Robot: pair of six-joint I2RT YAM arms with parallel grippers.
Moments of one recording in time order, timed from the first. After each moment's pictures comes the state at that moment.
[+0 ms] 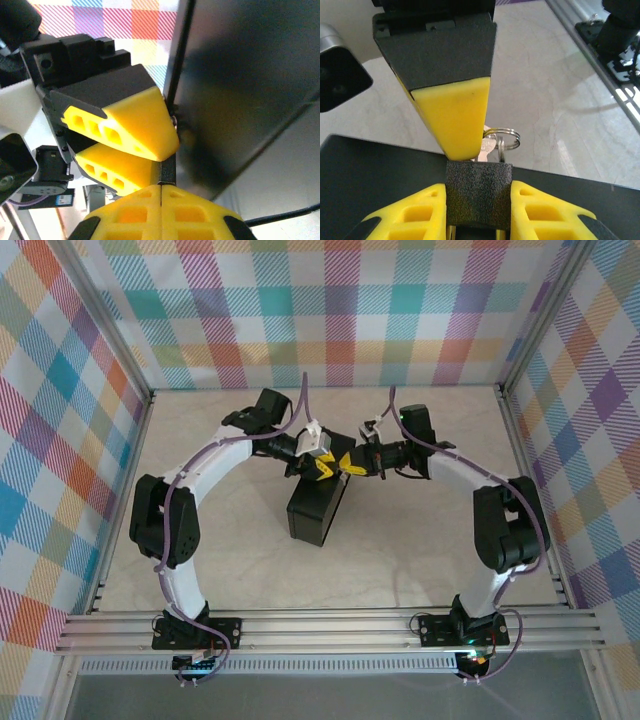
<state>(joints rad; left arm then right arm) -0.44 1.84 1.56 -0.76 0.95 1.05 0.32 1.74 1.14 -0.07 -1.28 0.85</state>
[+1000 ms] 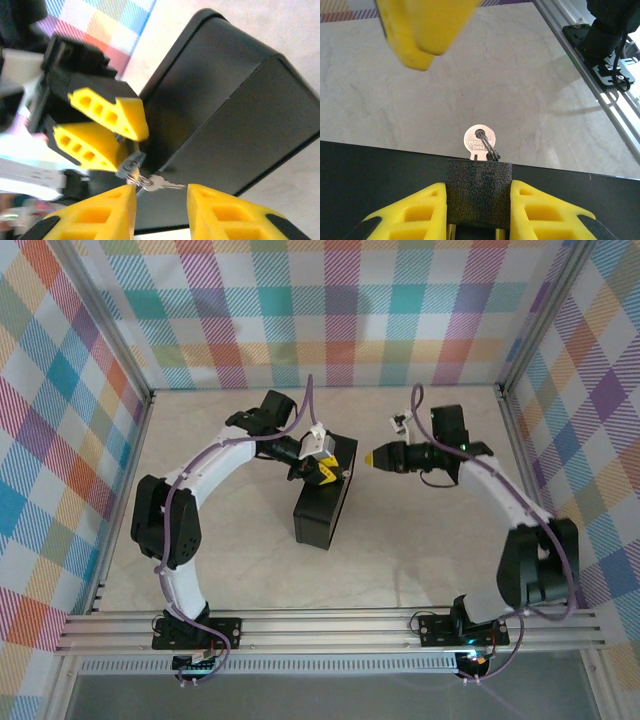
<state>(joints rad) -0.46 1.85 1.59 -0.83 0.96 1.05 0.23 1.43 1.07 -0.41 -0.94 0.19</state>
